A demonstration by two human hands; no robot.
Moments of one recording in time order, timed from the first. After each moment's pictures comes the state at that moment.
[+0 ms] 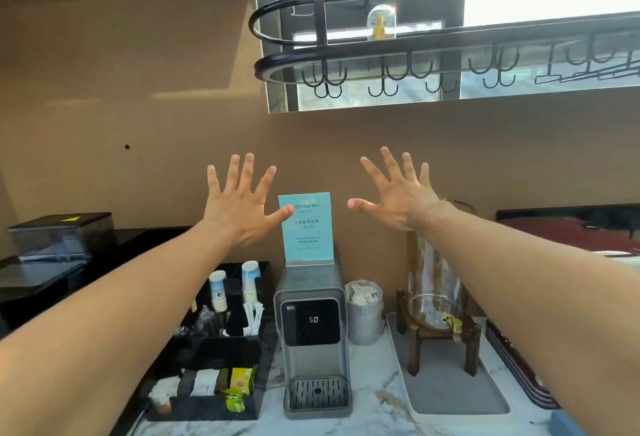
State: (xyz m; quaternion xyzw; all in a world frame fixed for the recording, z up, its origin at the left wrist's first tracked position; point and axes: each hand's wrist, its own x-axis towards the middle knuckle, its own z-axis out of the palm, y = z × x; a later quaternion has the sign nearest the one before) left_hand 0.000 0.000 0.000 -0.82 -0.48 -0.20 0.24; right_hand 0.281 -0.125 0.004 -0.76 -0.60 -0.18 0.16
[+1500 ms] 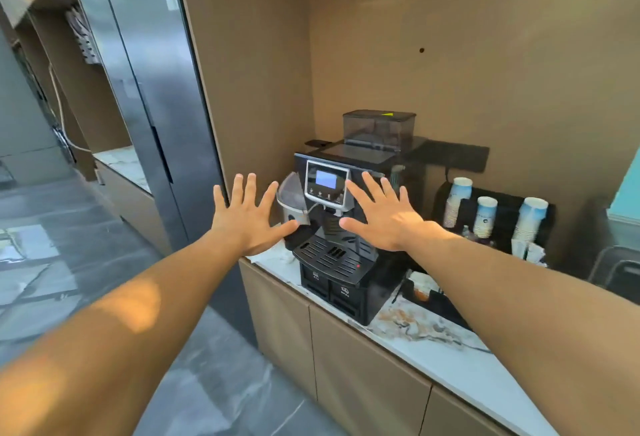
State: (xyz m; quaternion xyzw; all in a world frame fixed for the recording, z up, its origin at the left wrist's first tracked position) left_hand -0.591 -0.057 -0.145 -0.64 -0.75 -0.04 0.15; right_hand -0.316 0.021 -0.154 -0.50 -0.86 -0.02 0.12
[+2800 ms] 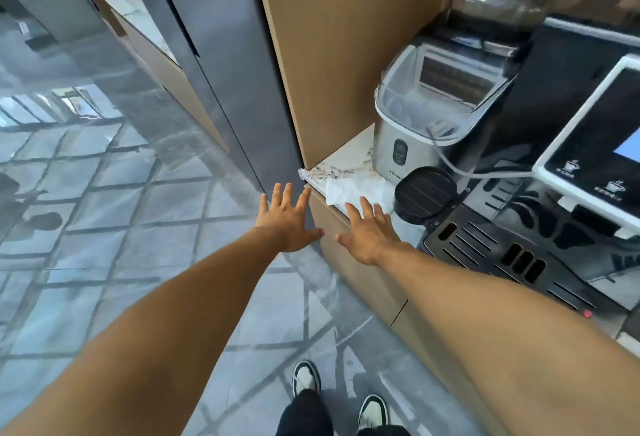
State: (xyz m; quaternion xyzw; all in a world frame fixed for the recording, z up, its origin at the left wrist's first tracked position) left_hand -0.853 0.203 -0.418 -0.61 -0.78 0.13 -0.11; right_hand -0.665 0.251 -0.446 -0.51 -0.82 0.26 -0.06
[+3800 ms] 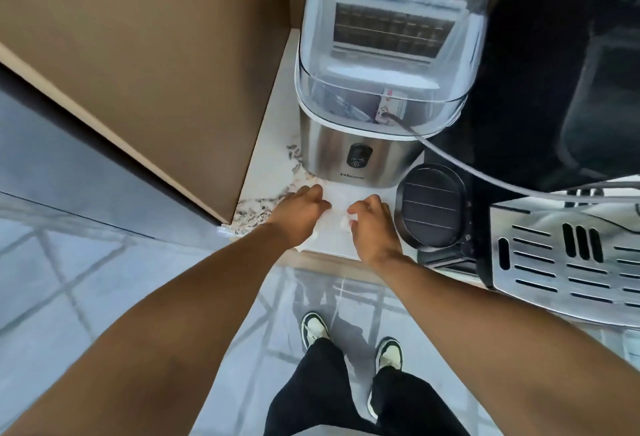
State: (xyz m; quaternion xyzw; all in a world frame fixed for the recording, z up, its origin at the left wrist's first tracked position) left_hand -0.850 0.433 -0.527 -0.92 -0.36 0.10 -0.15; right_hand -0.691 0.343 -0.526 -0.79 -0.58 0.20 0.10
